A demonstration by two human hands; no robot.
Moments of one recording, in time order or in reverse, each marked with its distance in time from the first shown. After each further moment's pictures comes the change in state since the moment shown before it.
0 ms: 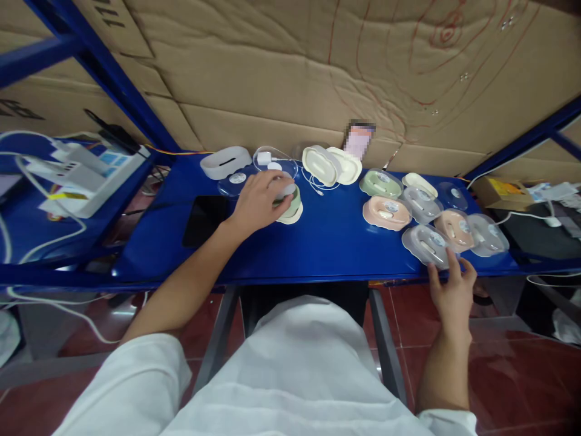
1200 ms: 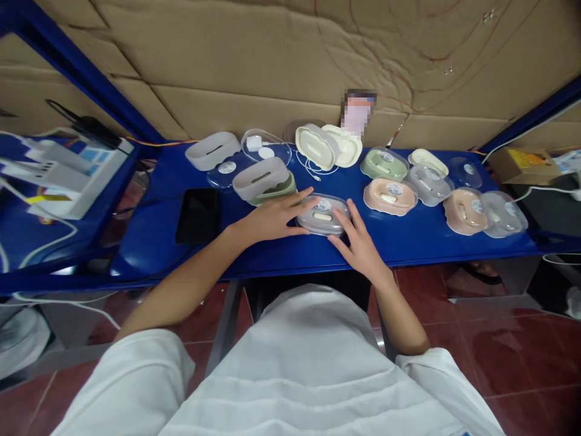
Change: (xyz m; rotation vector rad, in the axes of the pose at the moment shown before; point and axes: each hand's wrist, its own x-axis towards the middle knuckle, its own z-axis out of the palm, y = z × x) left_hand -0.017 0.031 0.012 -0.266 -0.549 0.196; right_hand 0.005 -0.199 0.057 0.596 -0.479 -0.568
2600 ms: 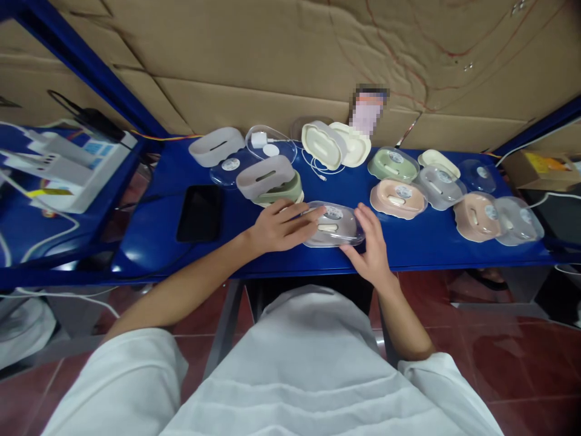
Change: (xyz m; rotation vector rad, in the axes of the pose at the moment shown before) left_hand -0.007 0.013 0.007 0.296 0.477 0.331; right_hand -0.003 0.000 -0.005 0.018 0.218 -0.121
